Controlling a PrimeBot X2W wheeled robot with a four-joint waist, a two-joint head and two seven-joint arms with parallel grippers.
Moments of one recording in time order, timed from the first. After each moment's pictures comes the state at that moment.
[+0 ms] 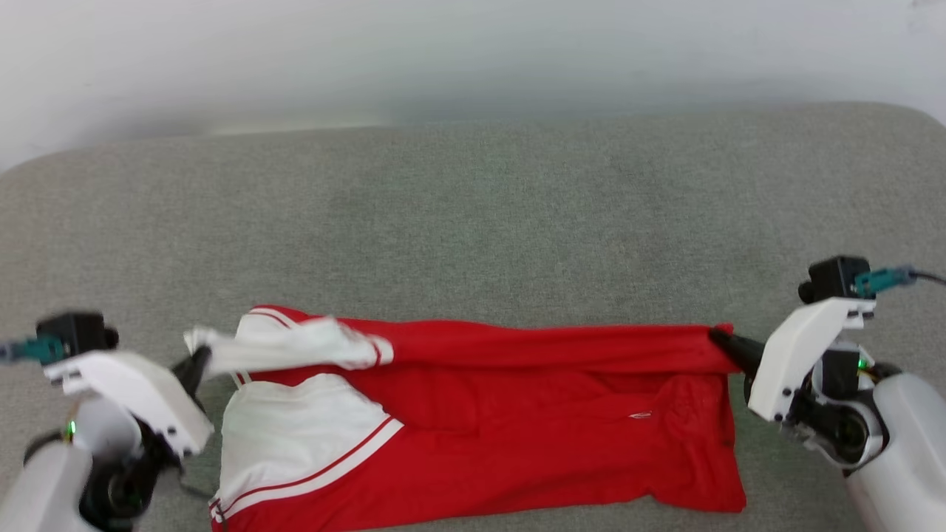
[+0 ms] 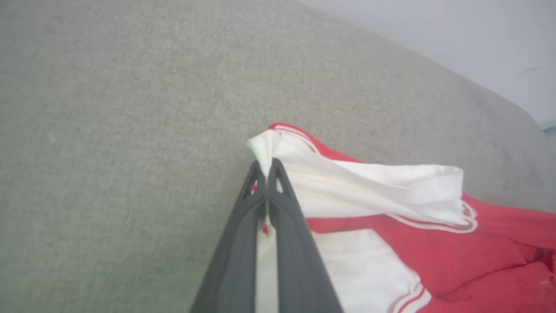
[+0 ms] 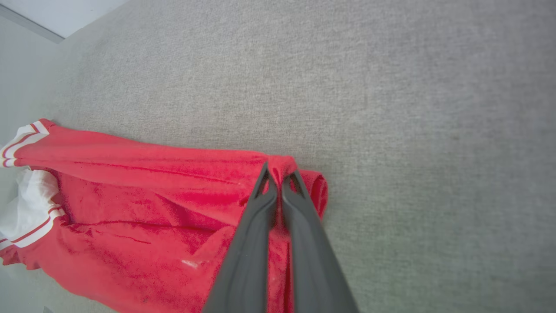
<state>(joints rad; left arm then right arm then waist) -0.32 0.54 -0.25 0.36 -0.97 0.03 0.25 -0.47 -0.32 0.26 0.55 0.77 0.13 0.48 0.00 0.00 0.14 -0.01</state>
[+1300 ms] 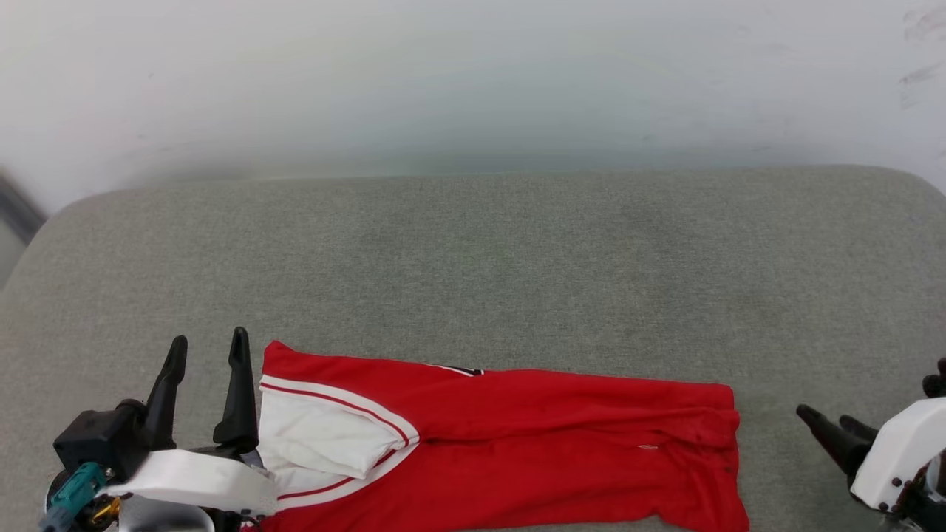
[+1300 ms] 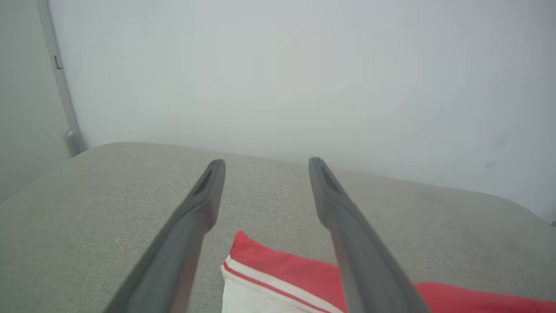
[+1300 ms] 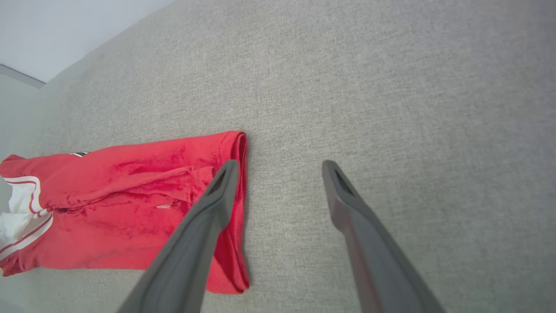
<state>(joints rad) 0.00 0.43 -0.25 -0.09 -0.65 0.24 -0.24 -0.09 -0.30 -0.13 0.21 0.65 0.13 0.61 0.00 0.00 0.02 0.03</state>
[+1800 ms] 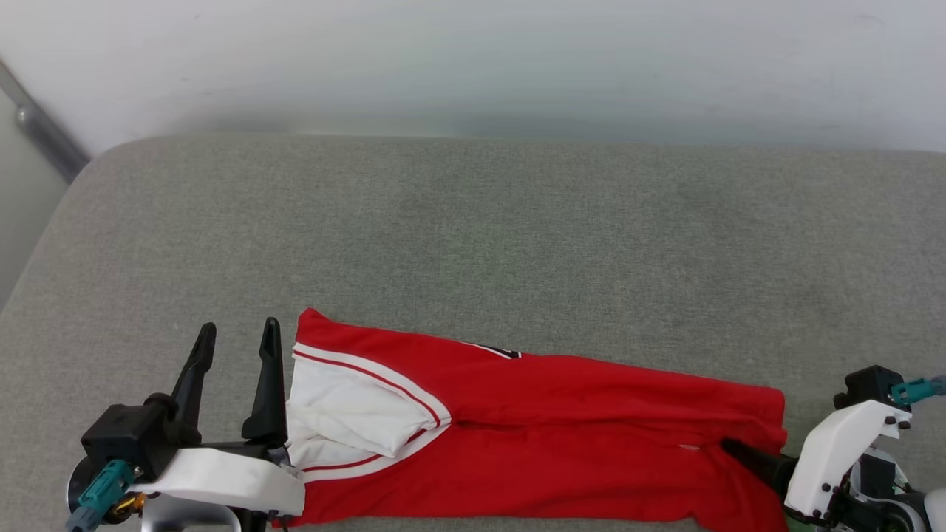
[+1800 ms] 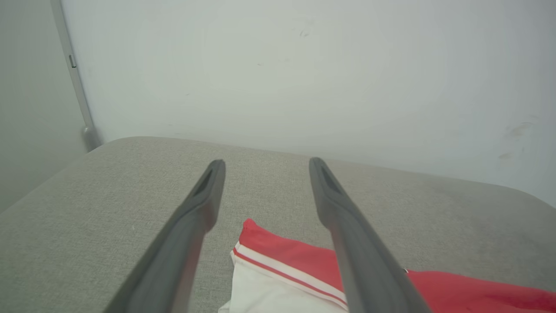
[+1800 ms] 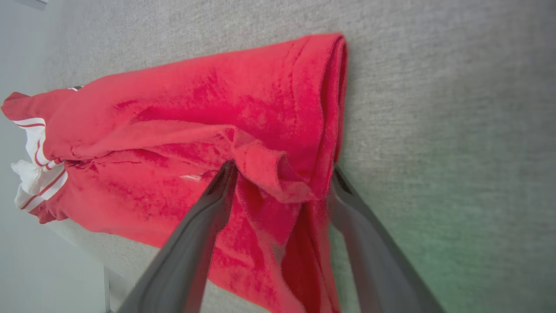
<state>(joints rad) 0.00 0.43 -0.30 -0.20 -0.59 0.29 -0.20 -0.15 -0.20 -0.07 0.36 0.69 0.13 0.73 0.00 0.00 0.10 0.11</state>
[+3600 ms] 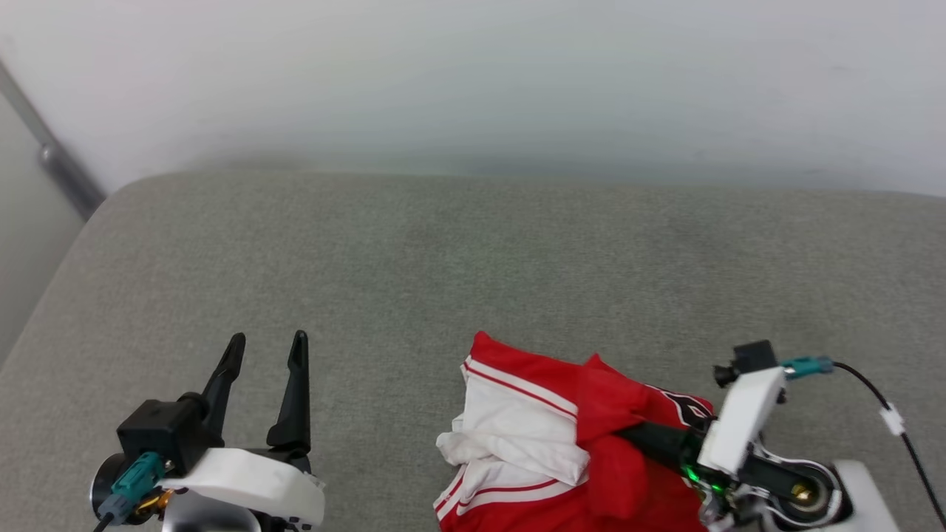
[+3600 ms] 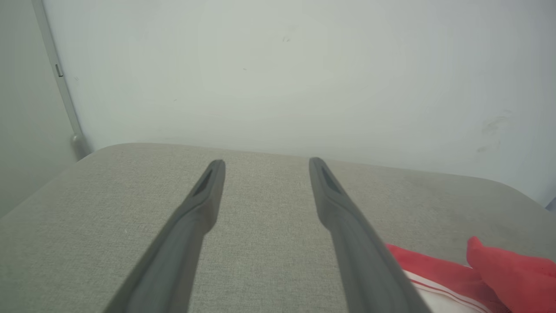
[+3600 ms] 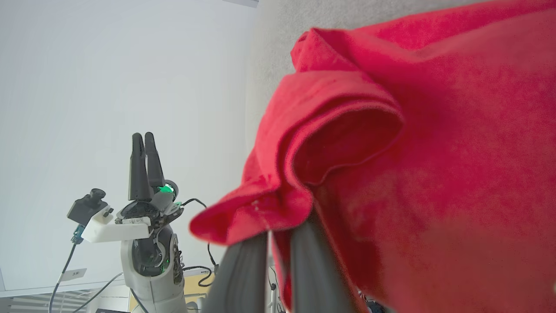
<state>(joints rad) -0.01 0.45 -0.36 -0.21 -0.59 0.31 -0.14 -0.22 -0.05 0.02 0.36 1.24 0.13 0.91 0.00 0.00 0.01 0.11</state>
